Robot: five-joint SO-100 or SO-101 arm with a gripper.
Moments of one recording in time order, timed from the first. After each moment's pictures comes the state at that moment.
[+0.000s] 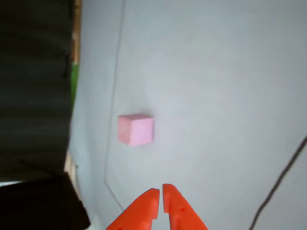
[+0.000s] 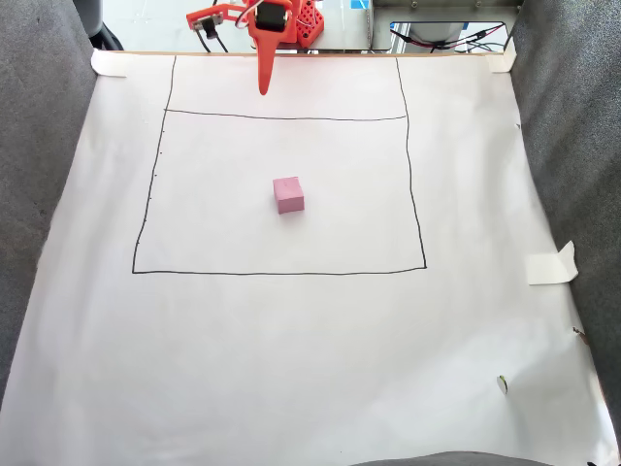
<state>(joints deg) 4.1 187.1 174.3 36.9 -4.7</state>
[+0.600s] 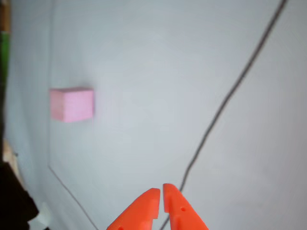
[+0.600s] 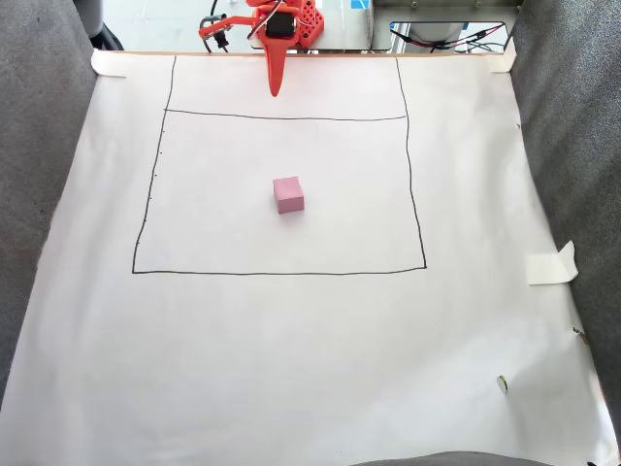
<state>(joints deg) 0.5 187.1 174.3 53.5 -5.2</state>
